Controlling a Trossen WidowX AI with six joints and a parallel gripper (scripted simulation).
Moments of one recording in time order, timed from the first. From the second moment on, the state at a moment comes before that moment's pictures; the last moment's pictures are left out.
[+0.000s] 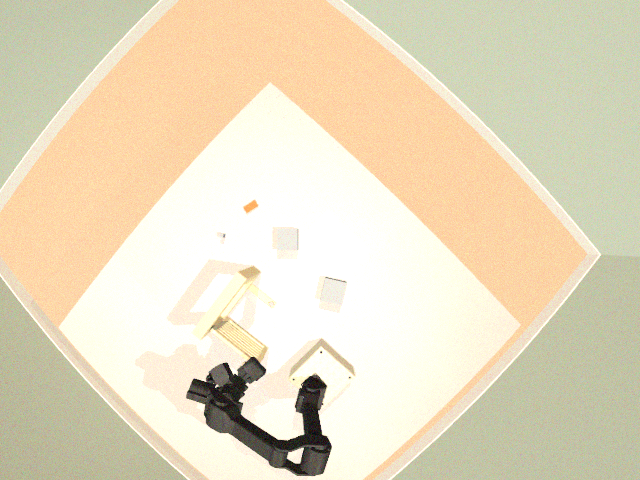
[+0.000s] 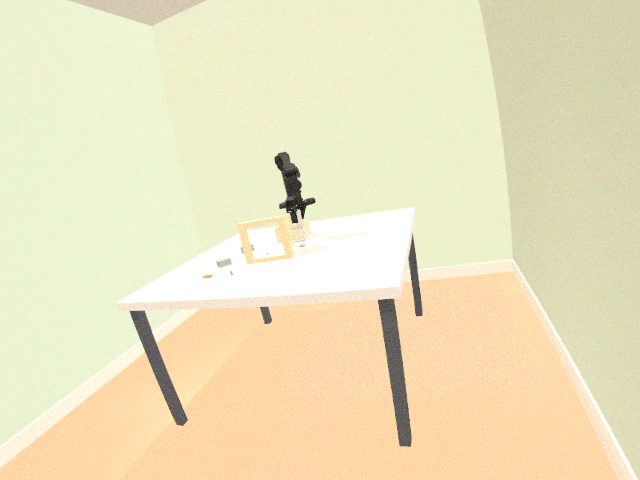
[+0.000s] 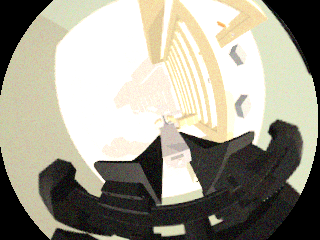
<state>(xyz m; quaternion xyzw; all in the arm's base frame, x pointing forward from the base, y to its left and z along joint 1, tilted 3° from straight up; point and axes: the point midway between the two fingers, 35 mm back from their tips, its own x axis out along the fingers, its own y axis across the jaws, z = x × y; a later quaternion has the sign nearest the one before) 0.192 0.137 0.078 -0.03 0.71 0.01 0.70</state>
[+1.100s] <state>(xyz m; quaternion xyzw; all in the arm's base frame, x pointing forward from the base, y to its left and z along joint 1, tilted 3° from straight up) 0.194 0.139 0.095 -0.03 0.71 0.01 0.70</state>
